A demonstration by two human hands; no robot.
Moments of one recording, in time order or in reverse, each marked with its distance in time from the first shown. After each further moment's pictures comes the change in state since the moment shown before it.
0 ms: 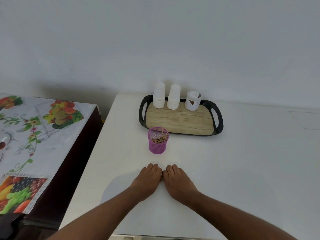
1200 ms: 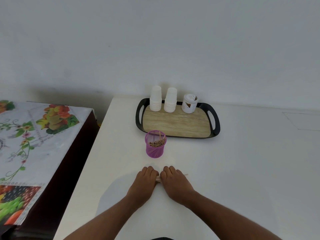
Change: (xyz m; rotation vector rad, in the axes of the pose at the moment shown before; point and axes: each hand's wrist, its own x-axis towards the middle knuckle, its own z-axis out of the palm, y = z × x) left_hand -0.004 -0.004 0.017 -0.288 0.045 -0.188; right_hand 0.013 0.007 0.005 0.087 -0.133 0.079
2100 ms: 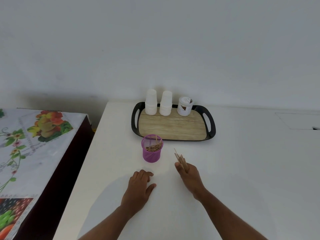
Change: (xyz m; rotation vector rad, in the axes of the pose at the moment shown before) left_hand -0.006 -0.004 -0.008 -0.237 0.035 -0.197; right_hand -0.006 0.047 -0.026 1.163 0.133 0.846
